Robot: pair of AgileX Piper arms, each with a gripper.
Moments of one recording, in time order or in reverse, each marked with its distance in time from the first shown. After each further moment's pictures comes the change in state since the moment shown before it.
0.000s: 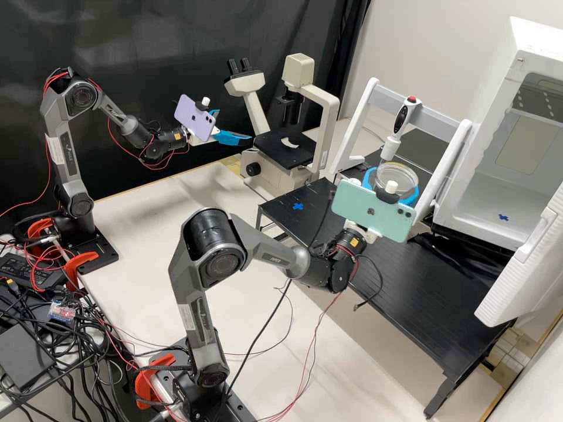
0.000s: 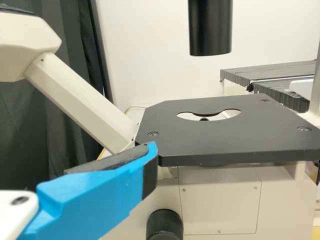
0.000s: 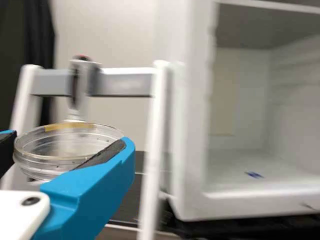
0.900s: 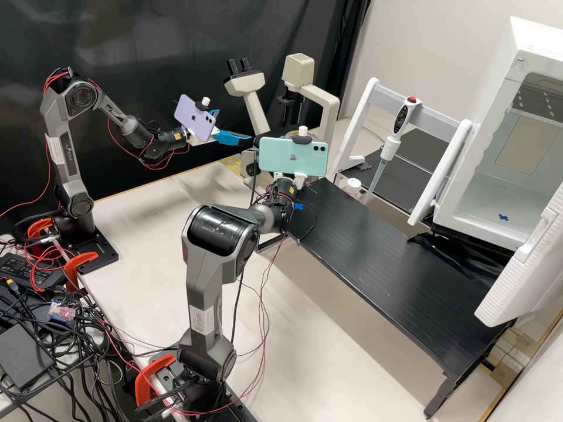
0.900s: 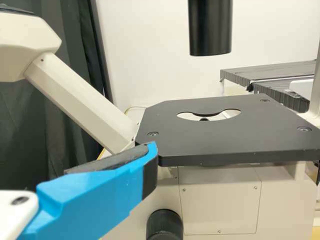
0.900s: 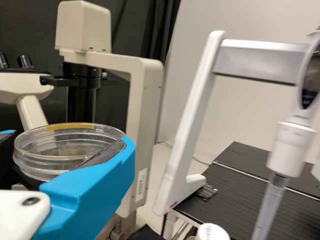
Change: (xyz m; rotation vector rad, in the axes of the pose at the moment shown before) left arm 0.000 0.000 0.000 0.000 0.000 0.000; right arm 0.065 -0.148 -0.110 -0.069 0.125 -0.311
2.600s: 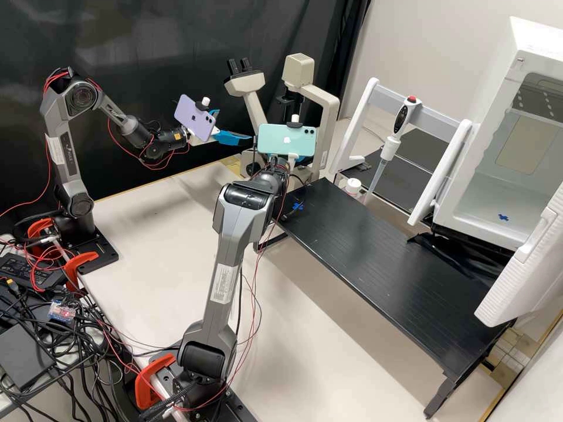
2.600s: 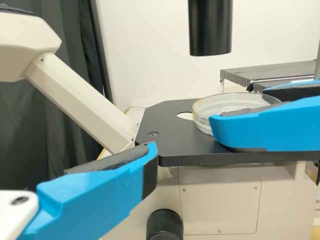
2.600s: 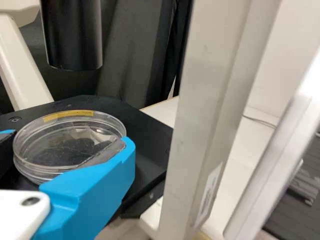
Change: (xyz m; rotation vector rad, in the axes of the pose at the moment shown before) left arm 0.000 0.000 0.000 0.000 0.000 0.000; right arm 0.143 -0.076 0.014 0.005 -0.121 -0.232
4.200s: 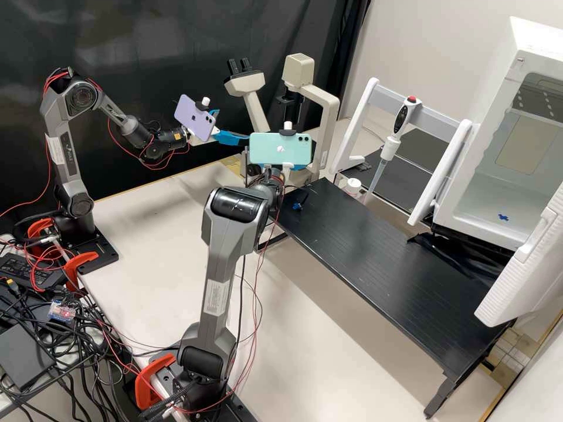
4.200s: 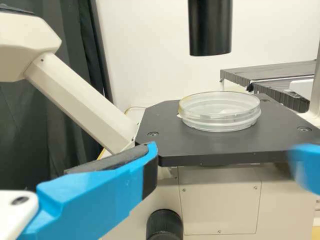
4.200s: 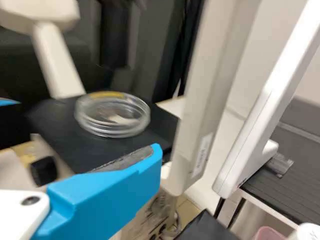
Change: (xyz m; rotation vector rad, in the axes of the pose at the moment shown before) left arm 0.000 0.000 0.000 0.000 0.000 0.000; right arm -0.111 -0.003 -0.013 -0.066 0.085 0.033
